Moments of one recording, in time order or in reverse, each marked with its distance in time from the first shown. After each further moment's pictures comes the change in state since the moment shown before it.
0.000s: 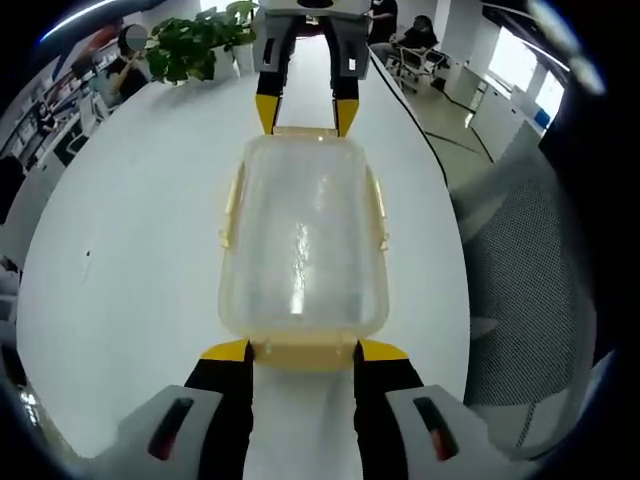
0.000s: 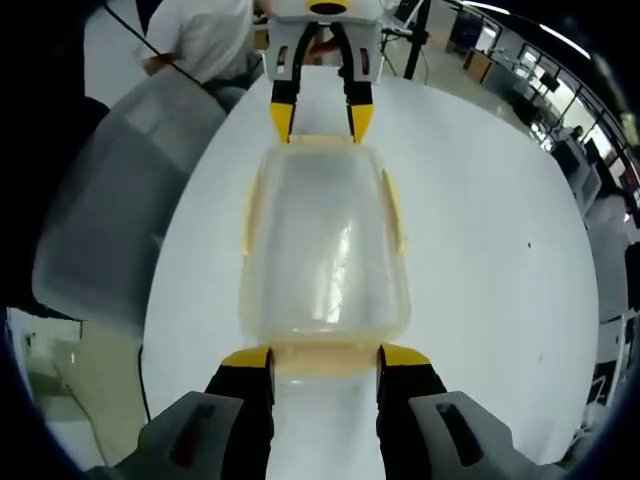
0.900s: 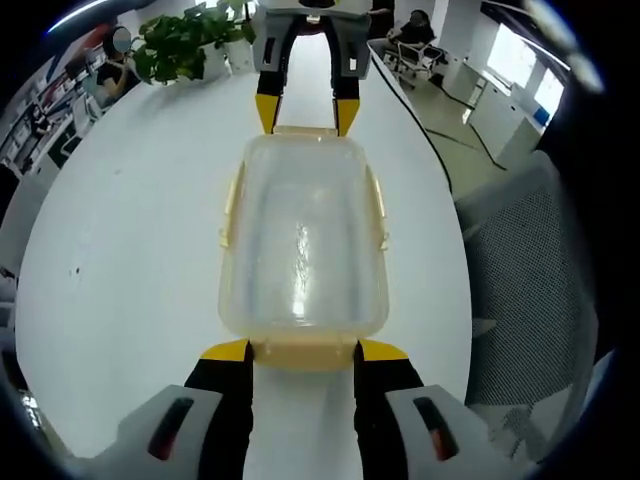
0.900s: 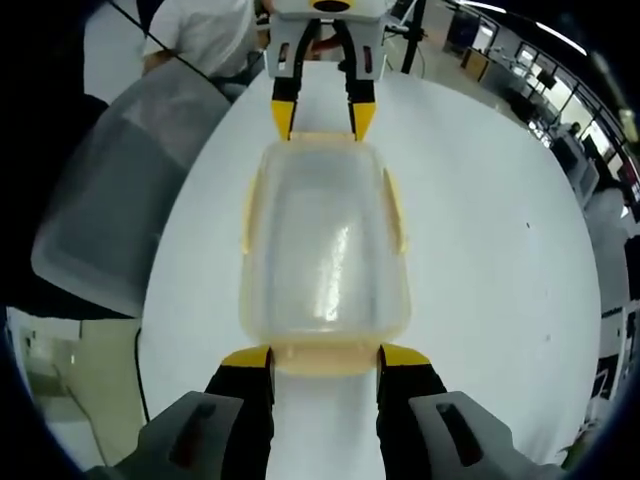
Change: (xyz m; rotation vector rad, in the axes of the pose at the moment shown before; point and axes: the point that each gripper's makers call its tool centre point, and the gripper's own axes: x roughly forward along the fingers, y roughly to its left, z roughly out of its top) left arm 0.016 -0.003 0.019 0.009 0.023 -0.013; right arm 0.000 0.006 -0.026 0.009 -0.006 -0.003
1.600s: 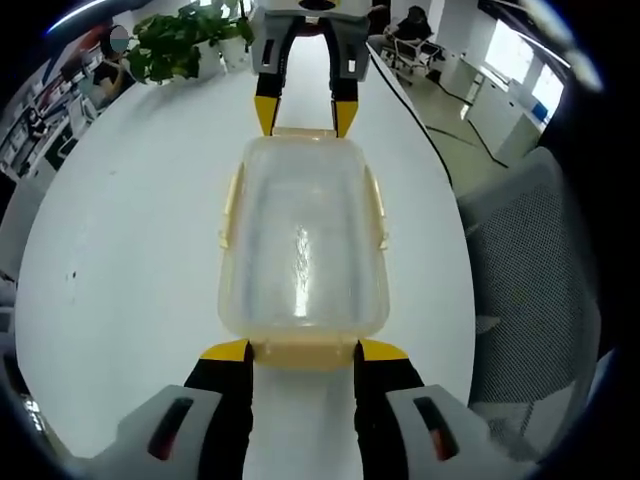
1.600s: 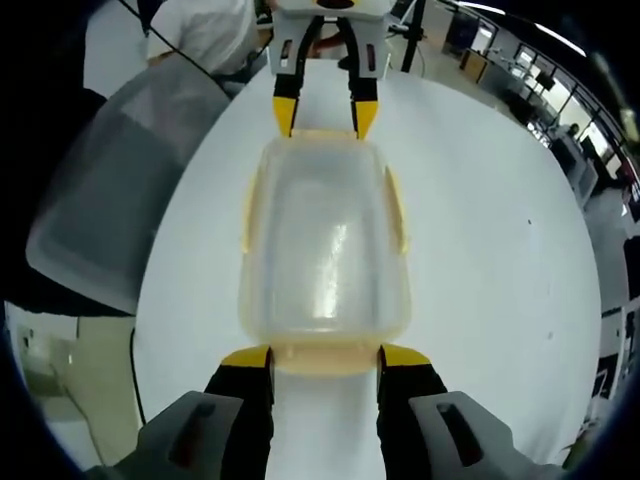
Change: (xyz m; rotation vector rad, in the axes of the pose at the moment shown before) left arm 0.007 0.001 0.003 0.014 0.009 -0.007; right arm 0.007 0.000 -0.008 -0.002 -0.007 -0.007
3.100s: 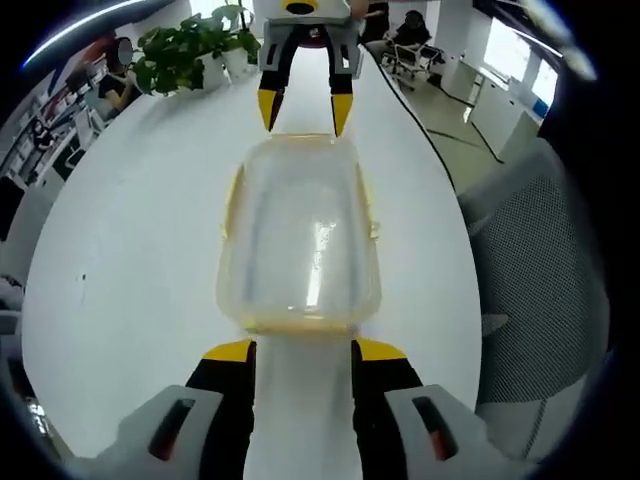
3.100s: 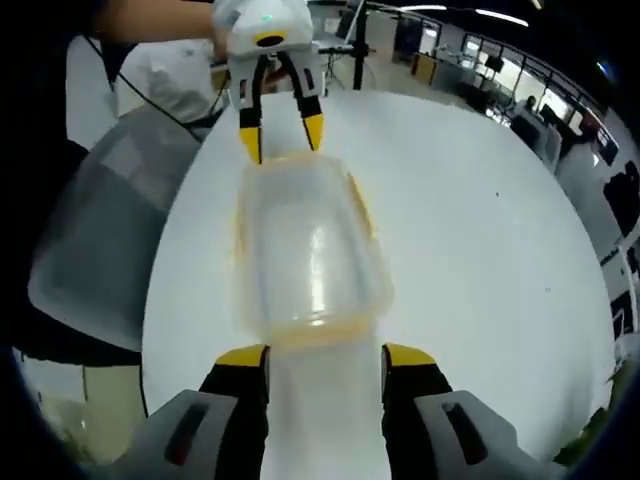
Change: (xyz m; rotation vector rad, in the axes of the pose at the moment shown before) left arm -0.007 0.000 -0.010 0.016 -0.041 0.050; right arm -0.017 -0.001 -0.010 0.242 -0.159 -0.071
